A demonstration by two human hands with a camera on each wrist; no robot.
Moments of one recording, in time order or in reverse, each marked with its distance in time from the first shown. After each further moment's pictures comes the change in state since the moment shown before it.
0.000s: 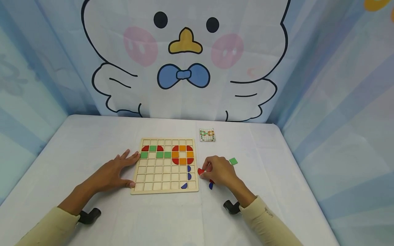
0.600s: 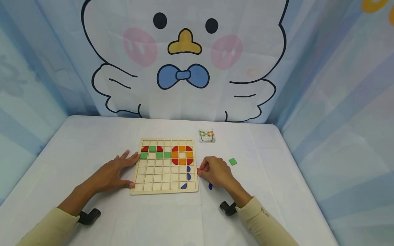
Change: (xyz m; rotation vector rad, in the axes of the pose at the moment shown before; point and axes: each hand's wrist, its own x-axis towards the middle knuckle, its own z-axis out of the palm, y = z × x) left_hand 0.000 0.001 0.001 0.014 0.006 0.007; right_hand 0.002 -0.005 0.011 0.070 0.035 0.031
